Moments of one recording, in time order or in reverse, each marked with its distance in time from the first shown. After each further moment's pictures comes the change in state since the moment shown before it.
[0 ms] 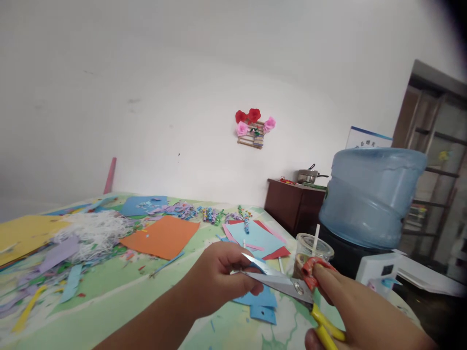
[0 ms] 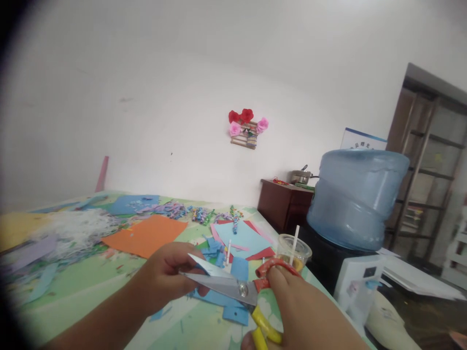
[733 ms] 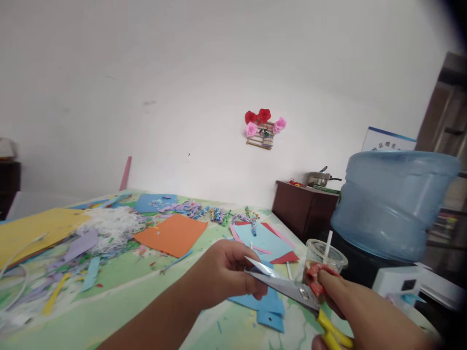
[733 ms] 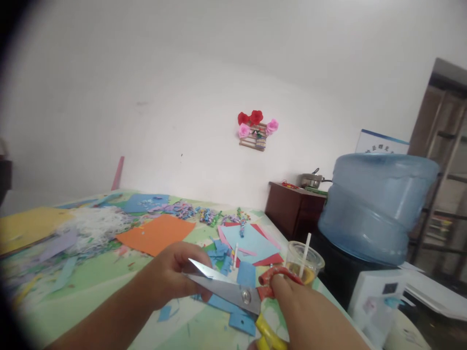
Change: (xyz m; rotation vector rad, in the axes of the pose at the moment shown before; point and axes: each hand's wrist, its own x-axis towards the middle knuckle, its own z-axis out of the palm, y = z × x) left_hand -0.001 -0.003 -0.006 -0.327 -0.068 -0.084; right_hand 0.006 0.011 0.010 -0.112 0.063 -0.131
